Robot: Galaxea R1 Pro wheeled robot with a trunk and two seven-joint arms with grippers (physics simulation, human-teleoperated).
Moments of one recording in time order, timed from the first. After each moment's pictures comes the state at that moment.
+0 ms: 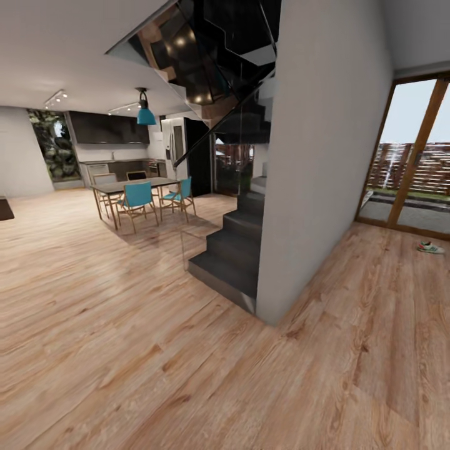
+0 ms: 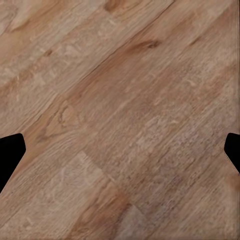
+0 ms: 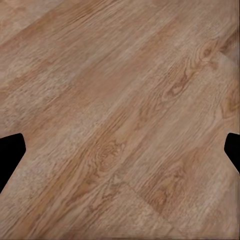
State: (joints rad) left arm -0.09 0.06 0.03 -0.38 0.03 -0.30 -0.01; right arm -0.02 -0.11 -0.01 -0.61 -0.02 -0.19 0.00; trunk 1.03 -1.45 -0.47
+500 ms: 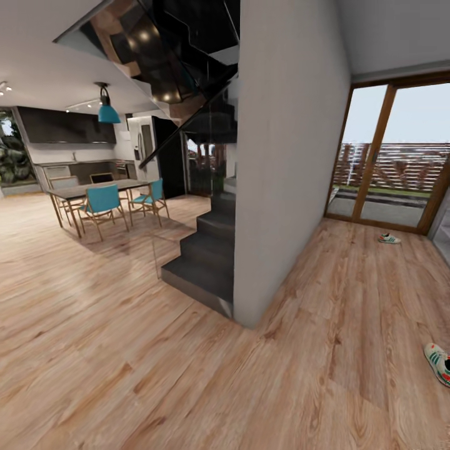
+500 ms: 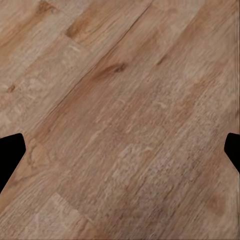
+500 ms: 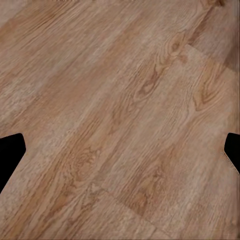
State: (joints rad) left arm -0.09 0.06 0.03 -0.38 0.03 -0.30 -0.01; right arm -0.02 -0.11 -0.01 -0.61 -0.02 -0.19 0.00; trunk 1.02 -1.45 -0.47
